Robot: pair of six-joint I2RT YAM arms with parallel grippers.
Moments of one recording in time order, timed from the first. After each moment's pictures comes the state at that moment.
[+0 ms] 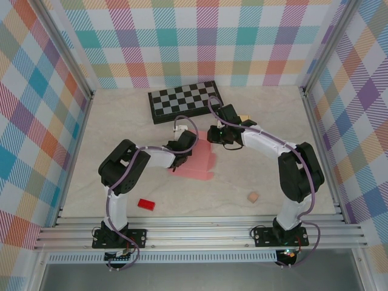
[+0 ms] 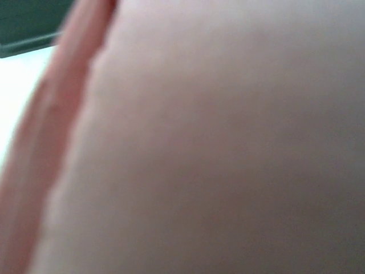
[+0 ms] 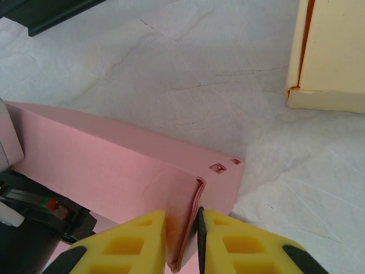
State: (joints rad) left arm -0.66 2.00 1.06 0.10 -0.57 -0.43; right arm 0.54 1.78 1.28 -0.44 -0.13 0.55
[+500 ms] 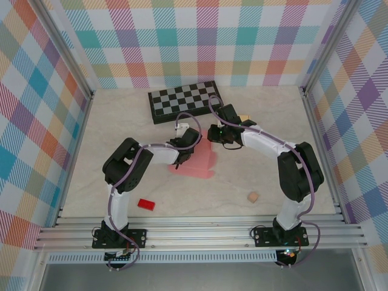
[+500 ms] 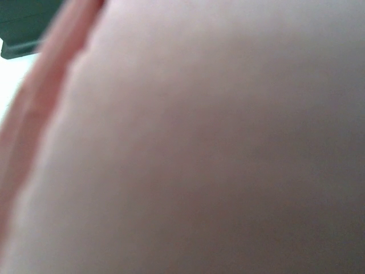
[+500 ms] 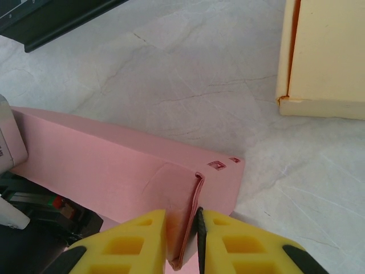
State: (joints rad) left arm -0.66 2.05 1.17 -0.01 -0.61 -0.48; right arm 0.54 1.78 1.28 -0.42 -0.10 0.58
